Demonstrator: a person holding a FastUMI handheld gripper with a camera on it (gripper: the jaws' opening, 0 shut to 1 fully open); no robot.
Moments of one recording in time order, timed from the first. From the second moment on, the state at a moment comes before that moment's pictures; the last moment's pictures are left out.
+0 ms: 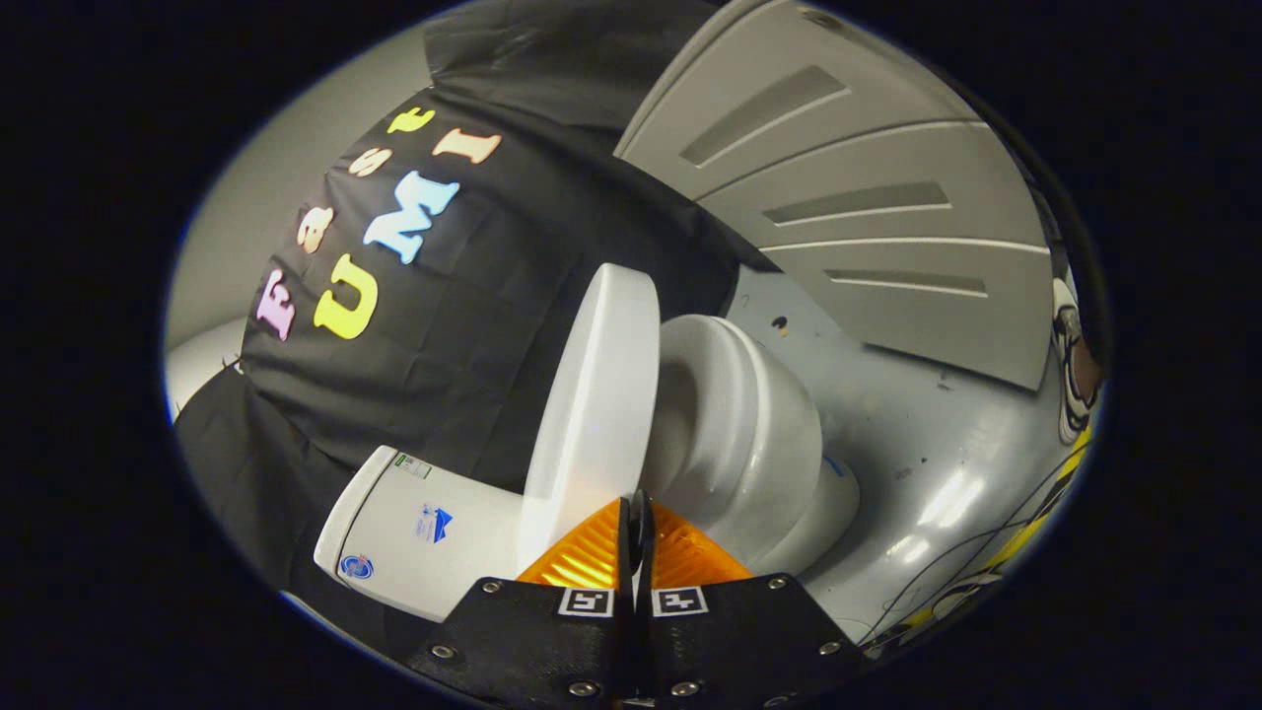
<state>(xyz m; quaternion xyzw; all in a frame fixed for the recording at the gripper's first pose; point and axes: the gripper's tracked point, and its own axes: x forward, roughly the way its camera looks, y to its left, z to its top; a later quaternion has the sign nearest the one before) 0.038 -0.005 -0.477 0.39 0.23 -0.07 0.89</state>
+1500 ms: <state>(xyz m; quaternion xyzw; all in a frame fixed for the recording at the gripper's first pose) 0.072 0.127 -0.335 0.01 0.23 -0.02 0.97</state>
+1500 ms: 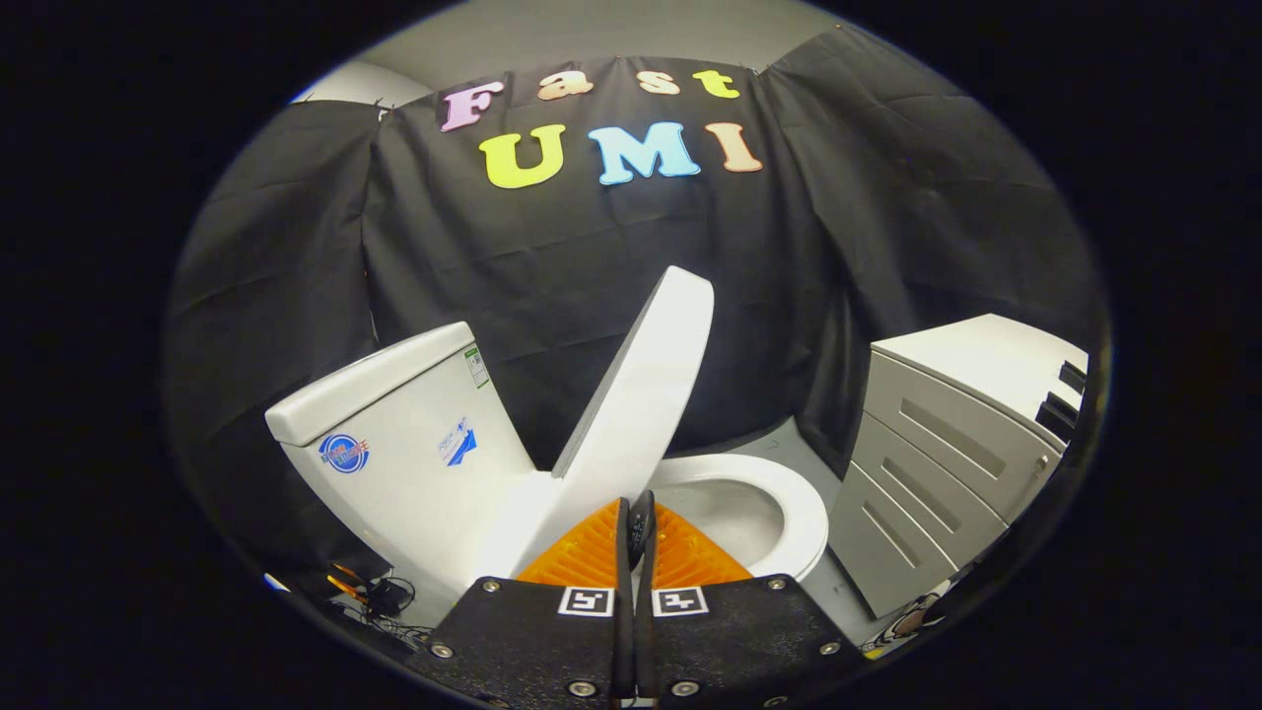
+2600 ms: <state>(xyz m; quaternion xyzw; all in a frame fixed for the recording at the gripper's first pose) 0.088 0.282 -0.299 -0.15 0.17 -0.02 0.97</state>
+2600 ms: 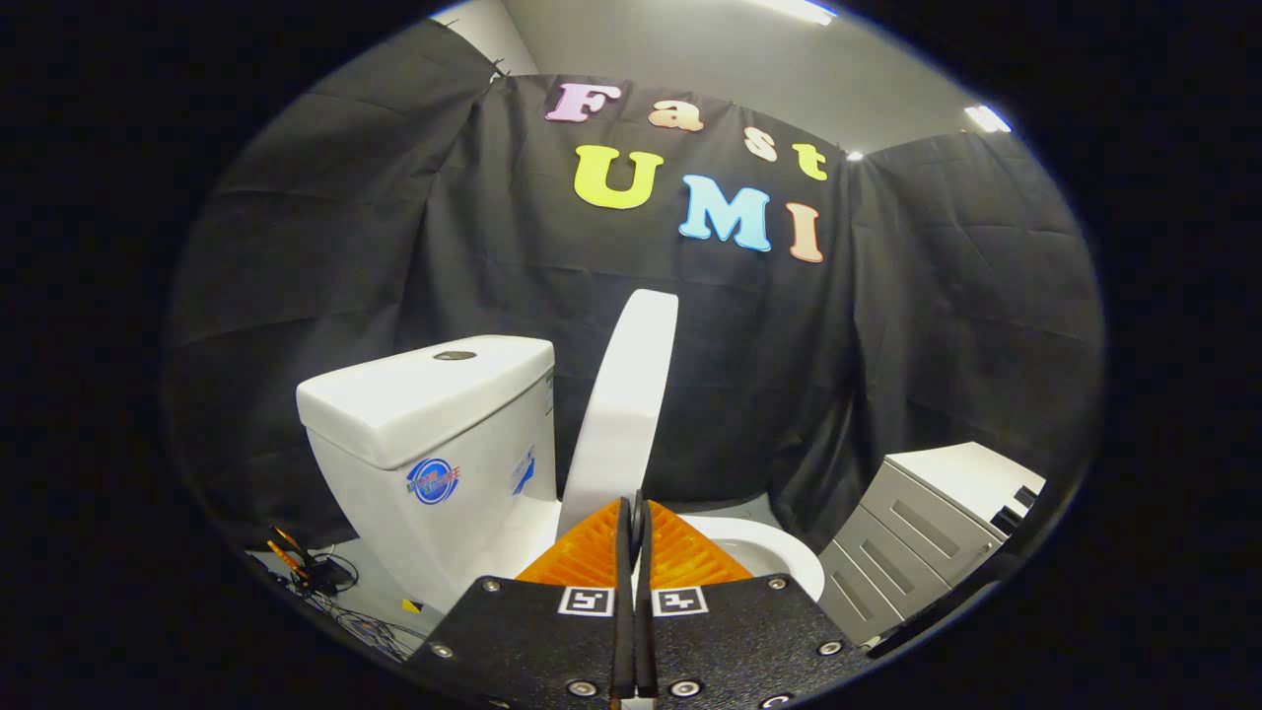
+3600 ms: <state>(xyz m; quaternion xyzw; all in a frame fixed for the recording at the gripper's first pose) 0.095 0.363 -0.309 -0.22 0.15 0.03 0.96</state>
